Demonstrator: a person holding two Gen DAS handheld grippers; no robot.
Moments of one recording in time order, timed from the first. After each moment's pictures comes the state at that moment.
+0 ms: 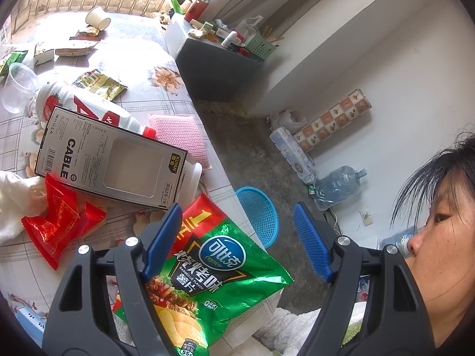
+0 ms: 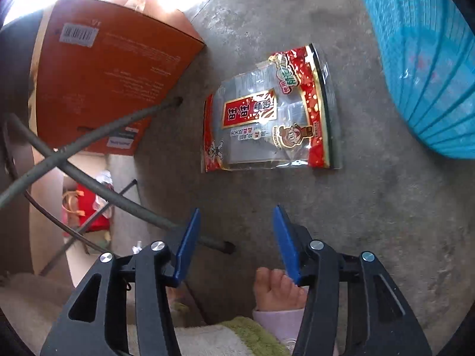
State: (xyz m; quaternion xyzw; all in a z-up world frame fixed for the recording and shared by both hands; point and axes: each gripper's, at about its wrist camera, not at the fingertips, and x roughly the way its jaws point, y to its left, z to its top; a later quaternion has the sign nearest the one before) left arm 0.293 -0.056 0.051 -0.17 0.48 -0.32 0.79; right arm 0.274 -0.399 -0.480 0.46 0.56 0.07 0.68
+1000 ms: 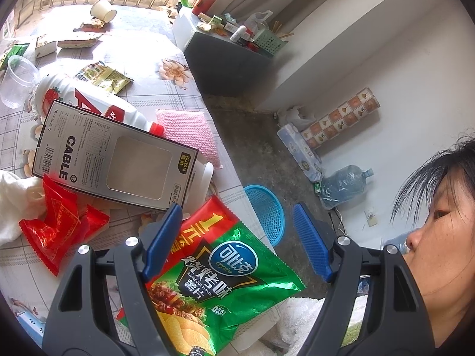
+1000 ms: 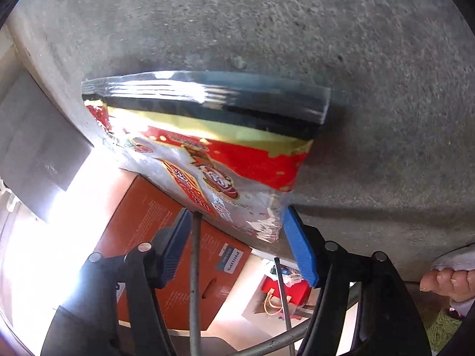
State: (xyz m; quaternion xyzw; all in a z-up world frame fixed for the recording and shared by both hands) left arm 0.308 -0.054 0.033 -0.17 0.50 -0.31 0.79; right arm 0.261 -0.400 -0.646 0.87 0.39 -0.11 0.29
